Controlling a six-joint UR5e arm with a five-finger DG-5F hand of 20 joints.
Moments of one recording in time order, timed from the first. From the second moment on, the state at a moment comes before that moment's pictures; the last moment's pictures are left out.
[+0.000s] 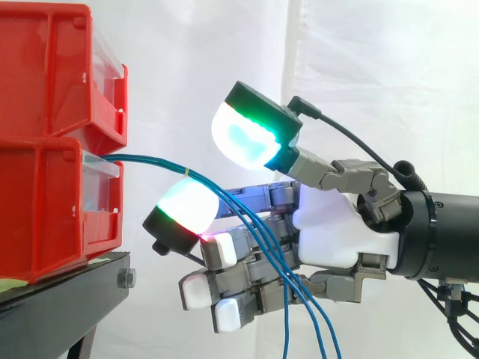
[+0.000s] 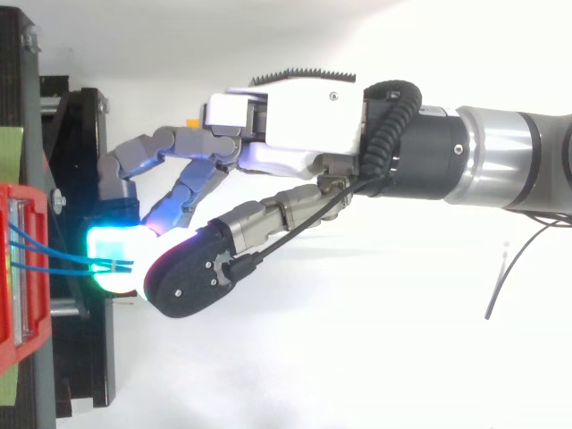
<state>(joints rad) 0.09 -2.38 -1.17 -2.63 -1.46 -0.06</state>
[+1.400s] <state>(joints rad) 0.09 -2.38 -1.15 -2.65 -1.46 -0.06</state>
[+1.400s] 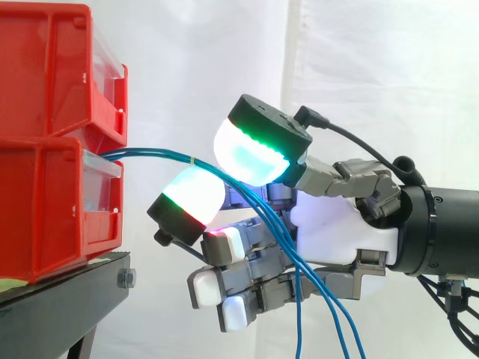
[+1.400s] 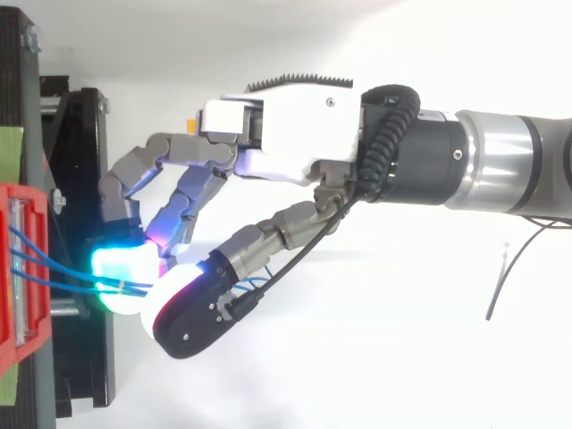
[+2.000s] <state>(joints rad) 0.09 -2.37 -1.15 -2.65 -1.46 -0.06</state>
